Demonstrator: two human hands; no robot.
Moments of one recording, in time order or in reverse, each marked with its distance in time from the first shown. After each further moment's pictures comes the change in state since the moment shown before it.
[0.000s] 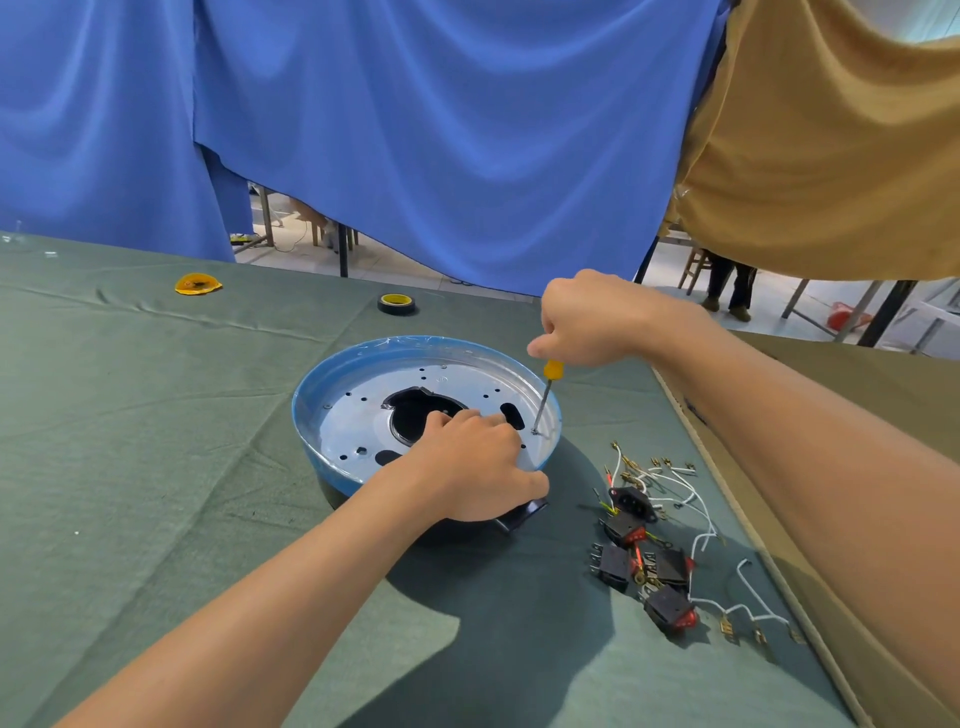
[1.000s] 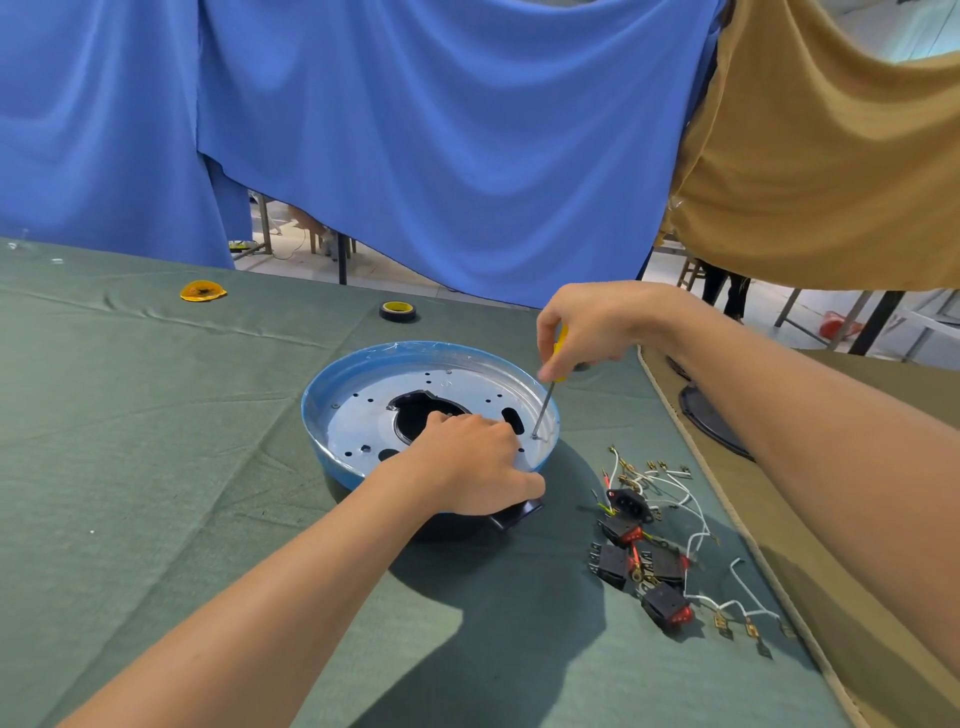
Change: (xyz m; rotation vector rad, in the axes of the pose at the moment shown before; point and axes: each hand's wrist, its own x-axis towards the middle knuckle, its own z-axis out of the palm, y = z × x) left_hand 0.003 -0.008 -0.001 0.073 -0.026 0.043; right_hand 0.004 0.007 -0.014 0.156 -0.268 0.029
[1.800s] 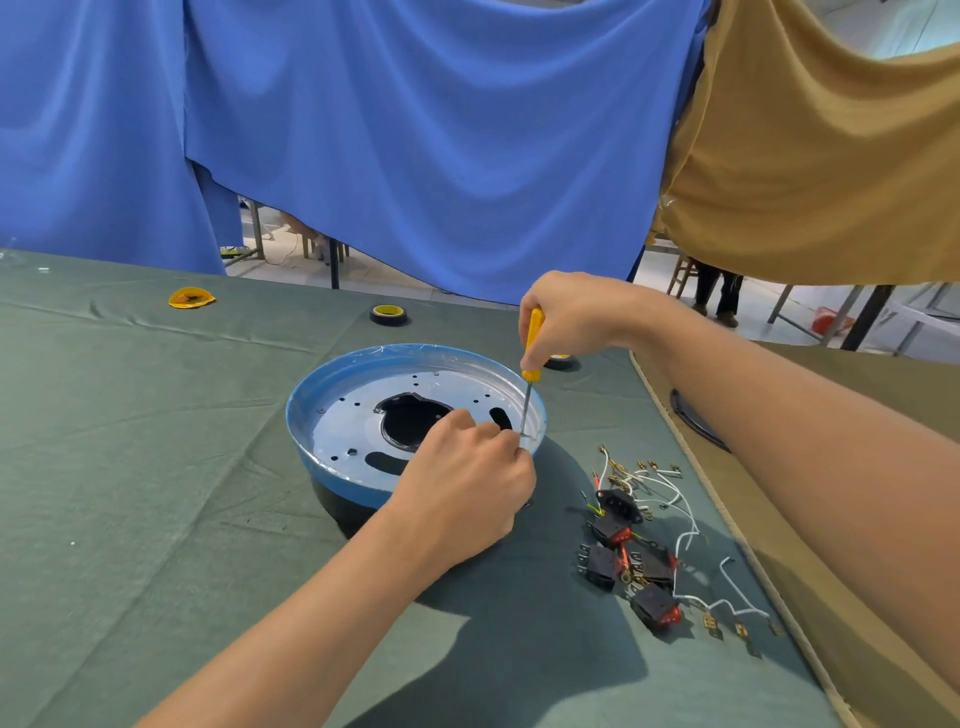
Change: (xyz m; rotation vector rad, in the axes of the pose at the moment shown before) left_hand -0.030 0.020 0.003 0.517 0.502 0.240; right_hand -0.002 -0.008 0.004 0.054 0.180 -0.019
